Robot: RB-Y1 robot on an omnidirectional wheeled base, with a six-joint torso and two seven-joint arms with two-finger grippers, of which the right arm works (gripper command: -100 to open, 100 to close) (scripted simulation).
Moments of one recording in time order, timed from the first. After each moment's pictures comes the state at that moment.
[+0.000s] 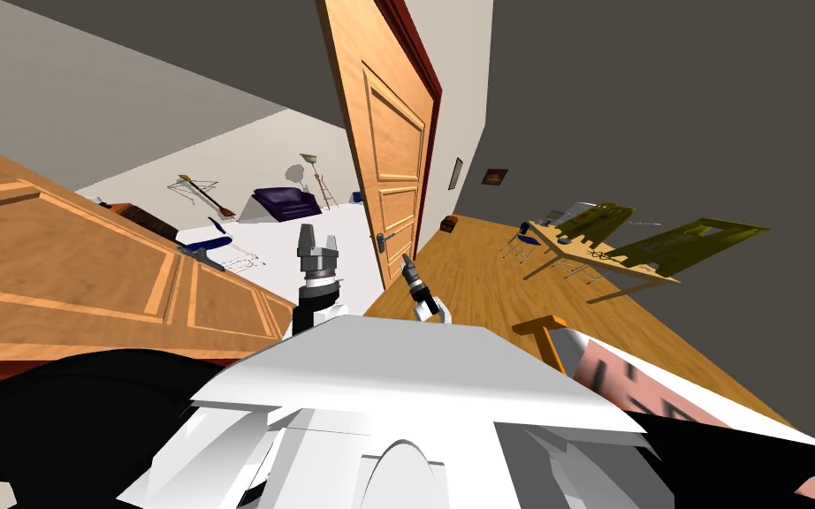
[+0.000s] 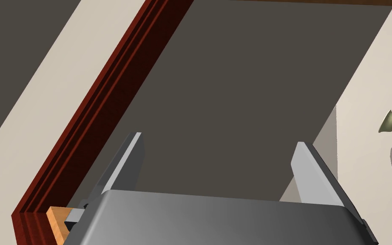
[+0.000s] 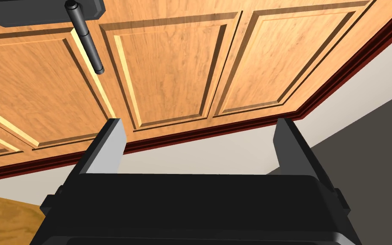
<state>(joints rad) 0.02 -0.11 0.57 -1.60 -0.05 -0.35 -0.03</state>
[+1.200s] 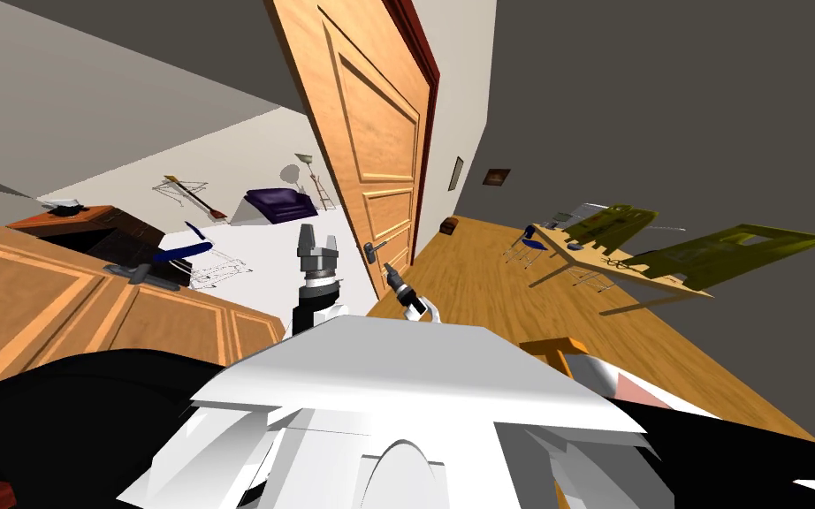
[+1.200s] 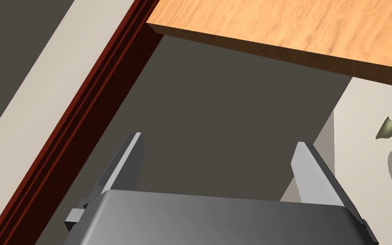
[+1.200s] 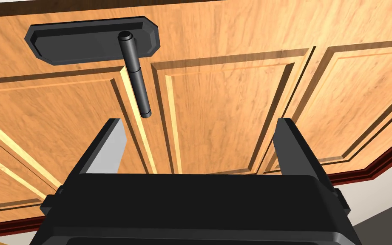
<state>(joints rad) -0.12 -0.10 0.77 -1.39 -0.08 -0.34 -0.09</state>
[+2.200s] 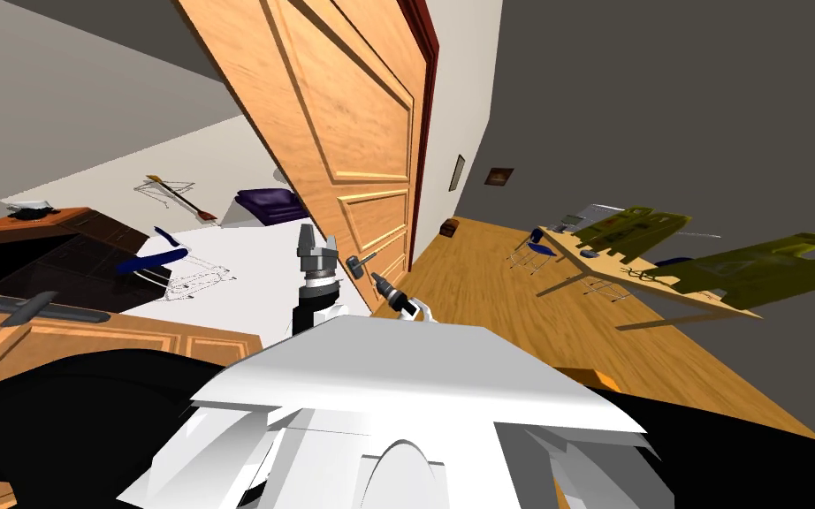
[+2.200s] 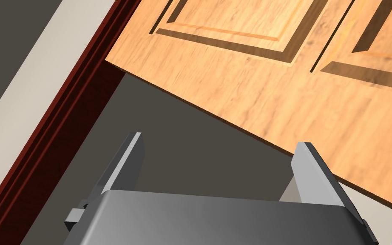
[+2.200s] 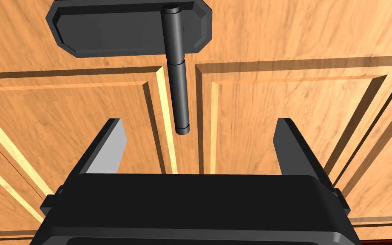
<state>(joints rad) -0.25 -0.06 0.94 -1.20 -0.10 -0.34 -0.15</state>
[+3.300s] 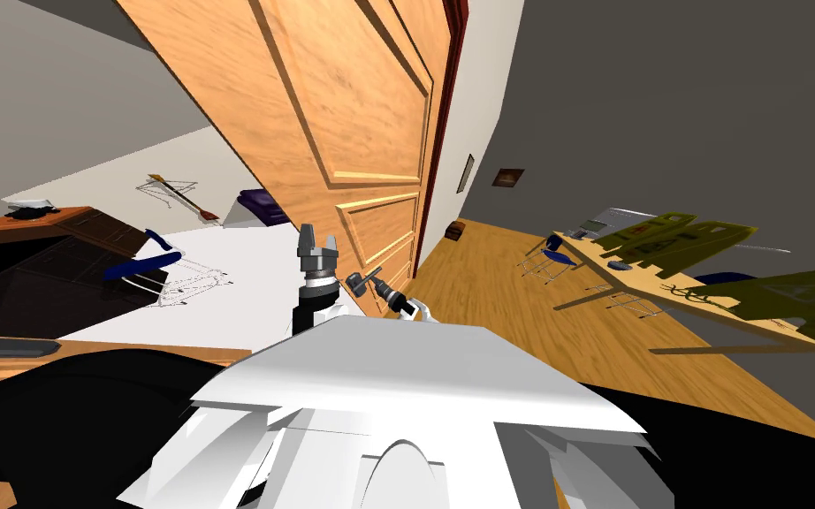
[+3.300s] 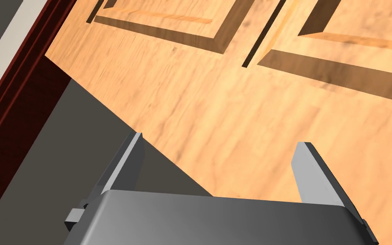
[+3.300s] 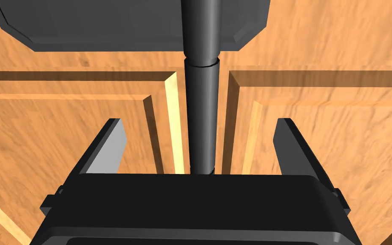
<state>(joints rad) -0.30 -0.05 0.98 -1.10 -0.11 -0.34 -0.16</state>
